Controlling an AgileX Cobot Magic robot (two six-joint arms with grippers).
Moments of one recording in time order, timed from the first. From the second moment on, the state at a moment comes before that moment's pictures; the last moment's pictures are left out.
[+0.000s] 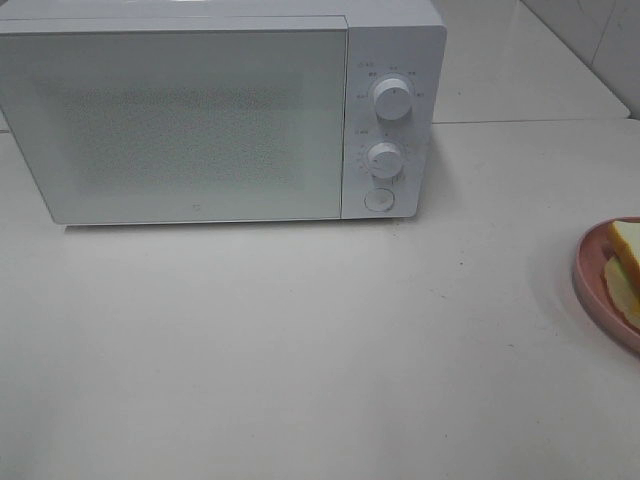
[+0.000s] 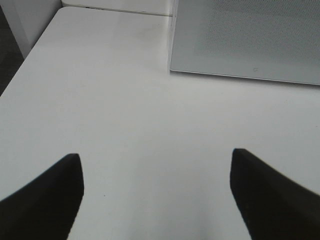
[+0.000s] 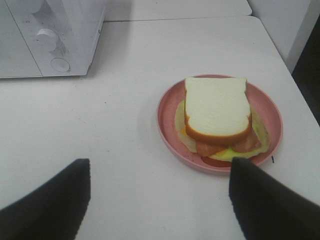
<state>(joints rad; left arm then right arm) 0.16 0.00 -0.52 -0.14 1.08 0.05 0.11 -0.01 -0.50 -0.08 1.01 0.12</state>
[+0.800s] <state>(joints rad) 0.16 0.00 -0.52 -0.14 1.08 0.05 0.11 -0.01 -0.50 -0.08 1.01 0.12</state>
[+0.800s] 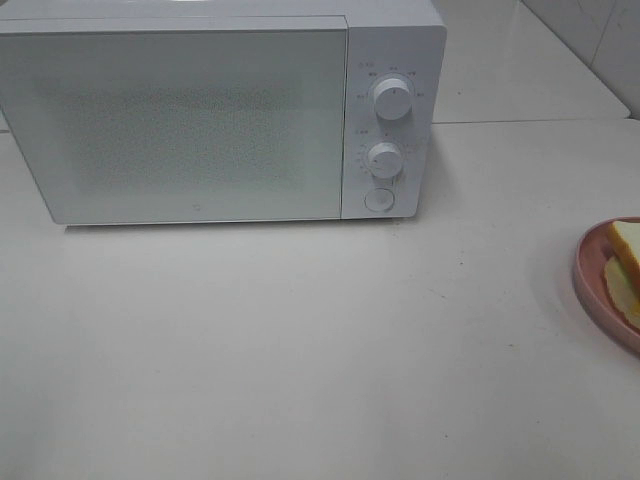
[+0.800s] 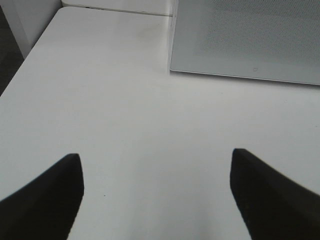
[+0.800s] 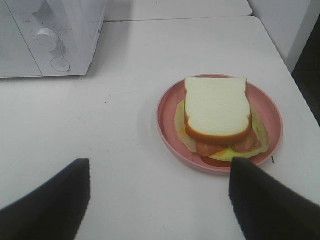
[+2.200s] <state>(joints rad) 0.16 0.00 -0.52 -0.14 1.08 0.05 0.11 -0.01 -0.51 -0.08 0.95 0.10</state>
